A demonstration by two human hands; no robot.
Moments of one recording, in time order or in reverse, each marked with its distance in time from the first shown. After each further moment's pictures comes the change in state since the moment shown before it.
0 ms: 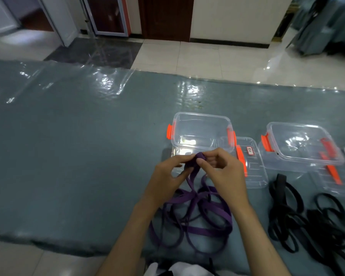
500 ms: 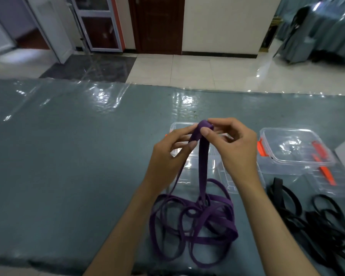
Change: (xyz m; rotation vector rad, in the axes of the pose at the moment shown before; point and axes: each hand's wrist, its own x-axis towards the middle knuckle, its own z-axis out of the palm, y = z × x) left_hand 0.060 0.057 -0.024 -0.259 0.088 0.155; right_hand 0.045 -0.079 -0.020 0.228 0.166 -0.168
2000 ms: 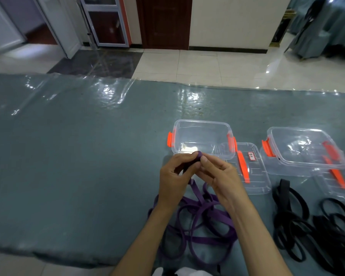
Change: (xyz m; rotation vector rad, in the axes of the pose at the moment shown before) left_hand -0.052 -0.046 0.039 -0.213 0.229 -0.294; right_hand -0.045 0.068 0.005 0.531 -0.126 0.698
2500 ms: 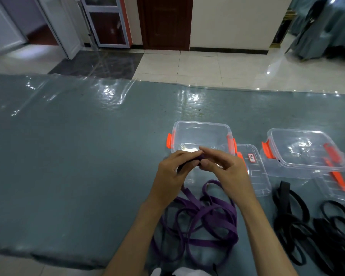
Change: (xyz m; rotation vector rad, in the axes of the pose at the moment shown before) left_hand 0.020 0.014 -0.014 0.337 -0.203 0.224; right_hand 0.005 -0.022 -0.016 -0.535 -0.115 -0.379
